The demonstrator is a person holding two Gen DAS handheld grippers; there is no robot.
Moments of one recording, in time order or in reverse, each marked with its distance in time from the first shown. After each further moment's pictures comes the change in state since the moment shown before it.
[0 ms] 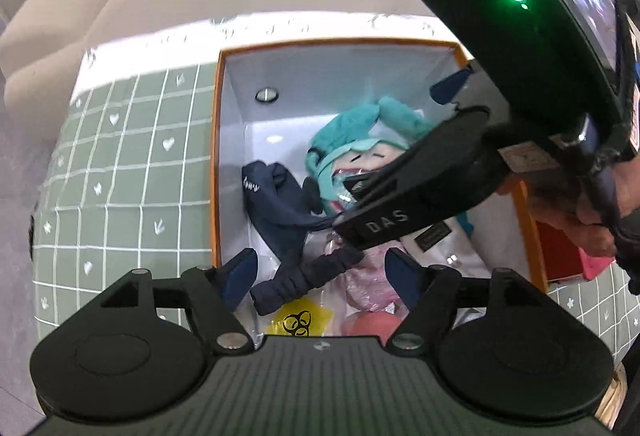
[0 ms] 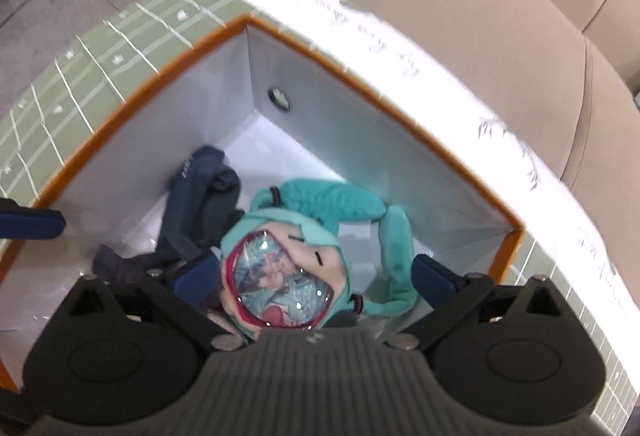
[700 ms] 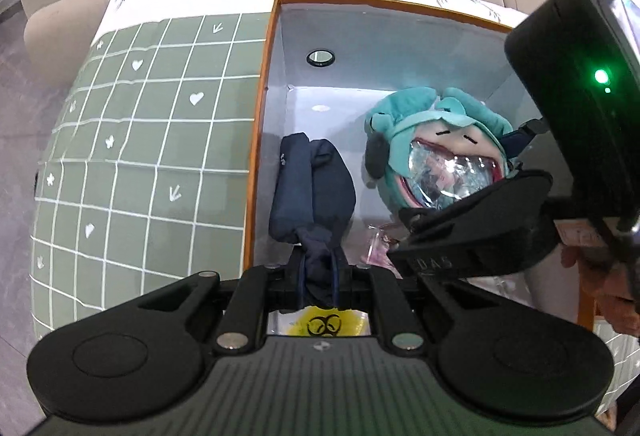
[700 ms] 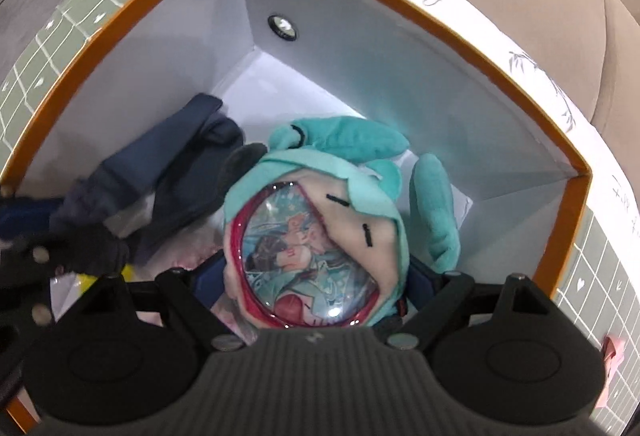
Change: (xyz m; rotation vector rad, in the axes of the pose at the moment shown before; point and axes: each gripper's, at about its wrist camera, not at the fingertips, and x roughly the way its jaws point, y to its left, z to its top) left arm 0.045 0.027 0.012 -0.160 0.123 0.037; right arm 0.051 0.000 -0.005 0.069 0.191 0.035
